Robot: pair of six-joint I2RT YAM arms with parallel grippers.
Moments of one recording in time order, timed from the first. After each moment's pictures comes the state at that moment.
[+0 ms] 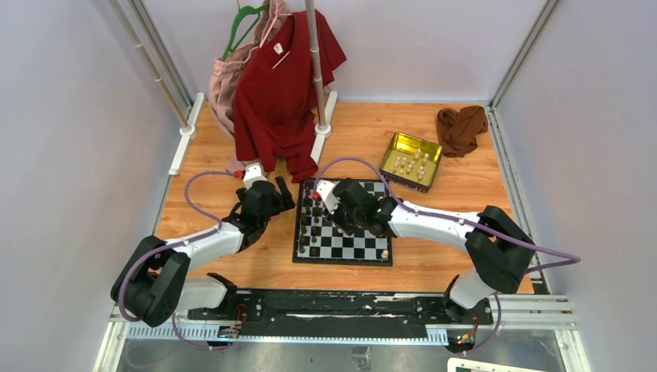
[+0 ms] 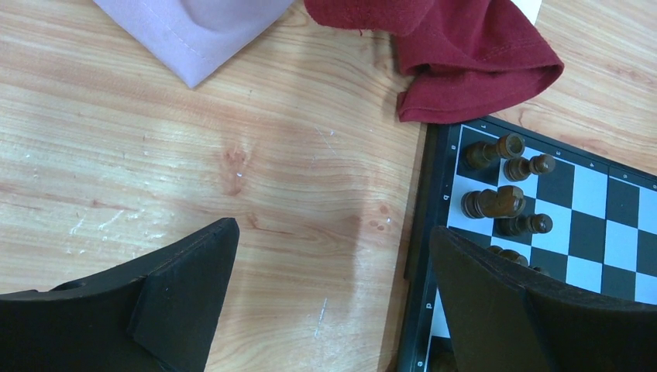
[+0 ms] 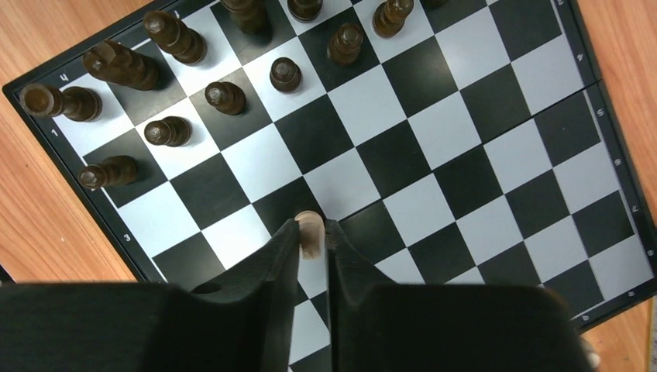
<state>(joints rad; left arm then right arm) -0.49 1.25 0.41 0.26 -0.41 -0.61 0.95 1.53 0.92 -0.21 -0.01 -0.15</state>
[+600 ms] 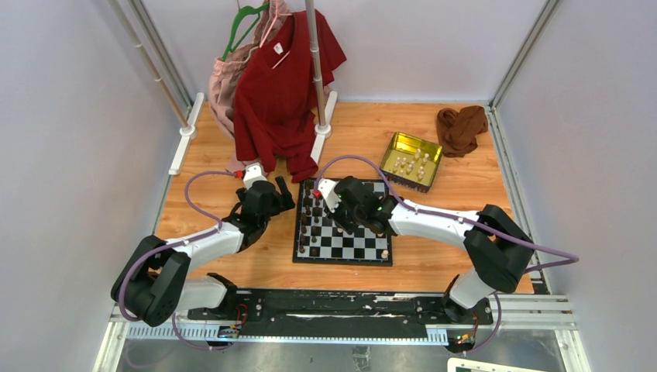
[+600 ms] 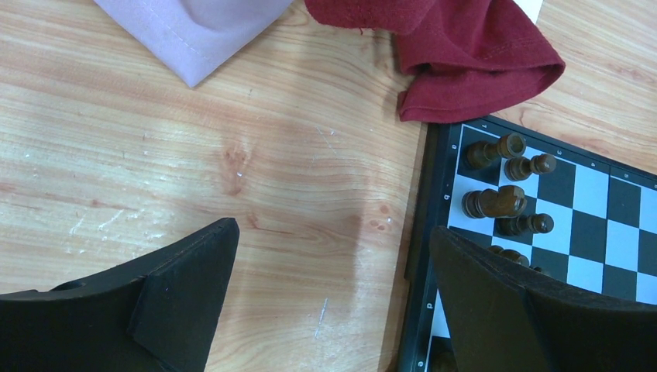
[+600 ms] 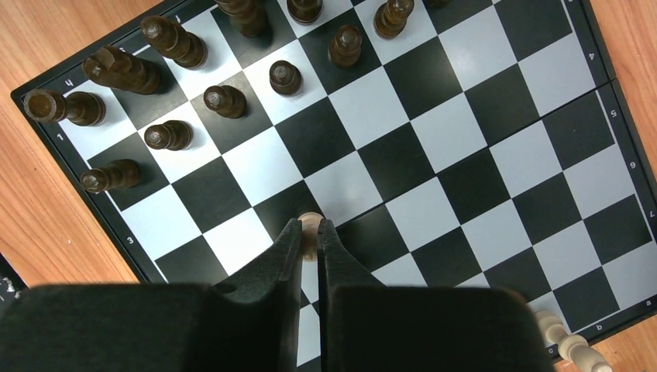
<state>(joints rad) -0.49 1.25 0.41 0.26 -0.41 -0.61 0.92 1.55 0.92 -0.20 -0.05 -0.14</state>
